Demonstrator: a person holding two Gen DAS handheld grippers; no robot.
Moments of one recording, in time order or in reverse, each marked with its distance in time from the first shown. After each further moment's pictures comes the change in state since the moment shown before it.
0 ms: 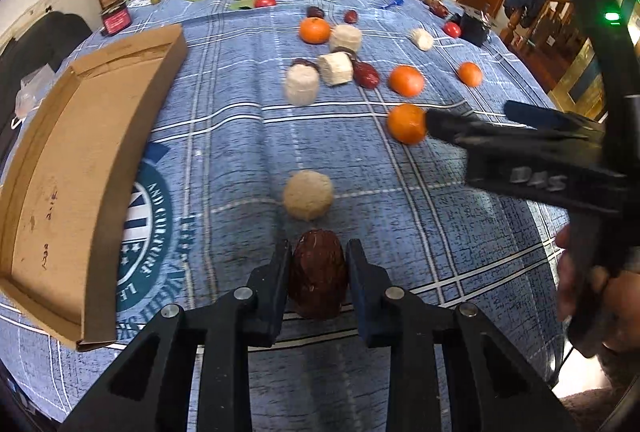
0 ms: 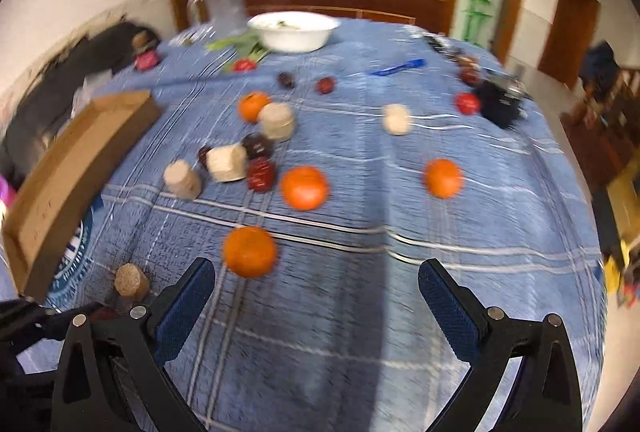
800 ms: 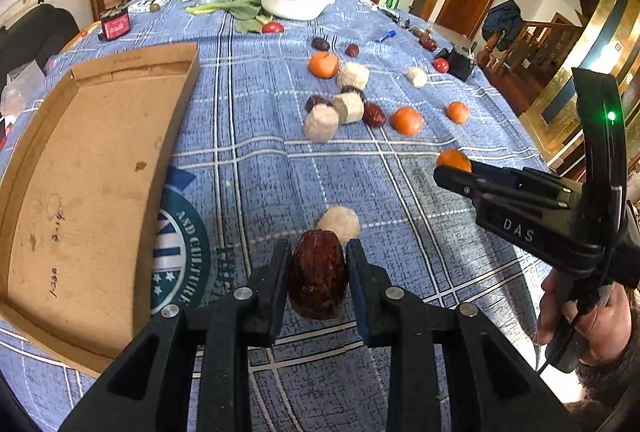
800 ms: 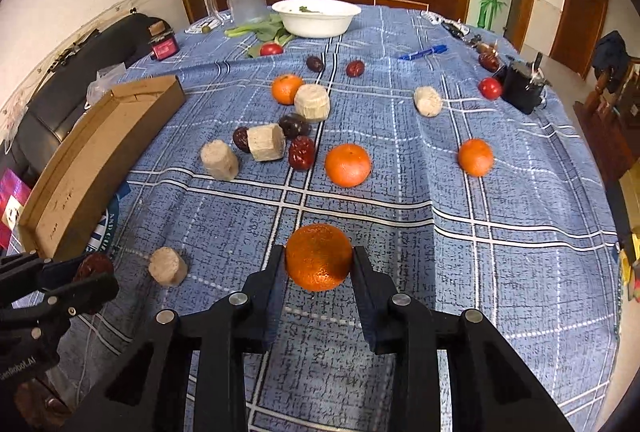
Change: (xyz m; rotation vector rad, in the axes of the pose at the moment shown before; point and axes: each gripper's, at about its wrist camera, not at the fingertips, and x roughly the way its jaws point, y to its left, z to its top) left arm -0.023 0.040 0.015 -0.017 -0.066 -0.132; right arm -0.012 0.018 -0.008 0.038 0.049 0.060
